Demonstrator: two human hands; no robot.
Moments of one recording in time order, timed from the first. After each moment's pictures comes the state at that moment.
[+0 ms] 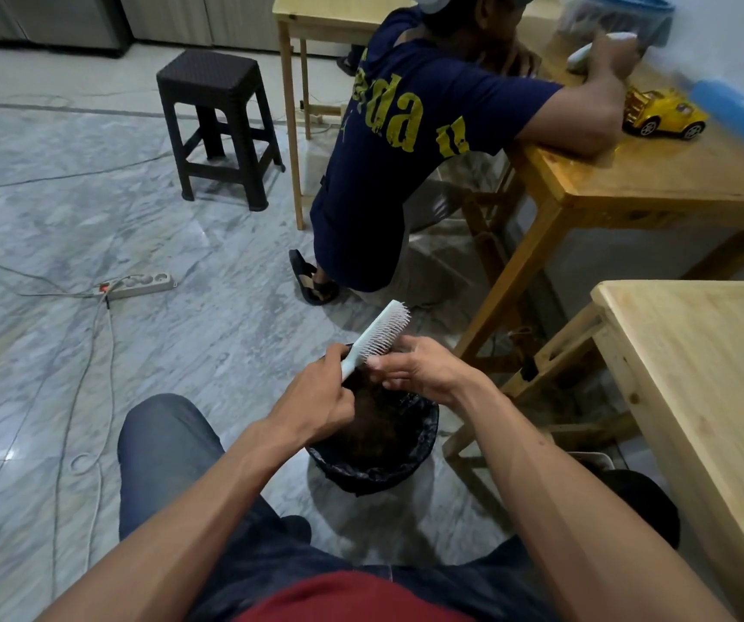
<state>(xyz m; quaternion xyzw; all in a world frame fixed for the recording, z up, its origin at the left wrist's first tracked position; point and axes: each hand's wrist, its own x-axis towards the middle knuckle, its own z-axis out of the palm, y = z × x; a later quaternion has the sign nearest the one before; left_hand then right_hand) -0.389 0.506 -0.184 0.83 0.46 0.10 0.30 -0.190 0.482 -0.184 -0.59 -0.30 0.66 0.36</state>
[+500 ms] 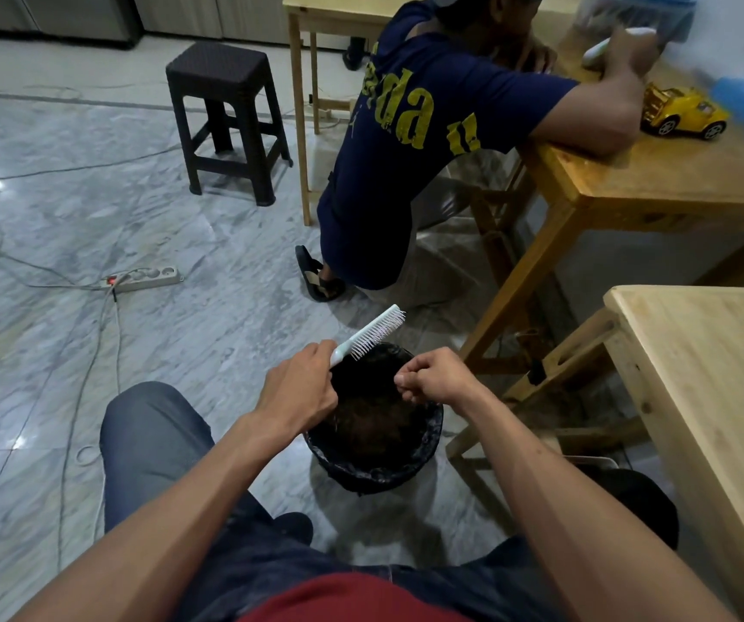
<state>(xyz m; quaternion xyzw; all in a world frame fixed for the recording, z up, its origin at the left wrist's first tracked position) -0.402 0.521 -0.188 0.85 0.49 0.10 0.18 -0.177 0.477 -0.213 -0.75 -0.35 0.50 0.27</state>
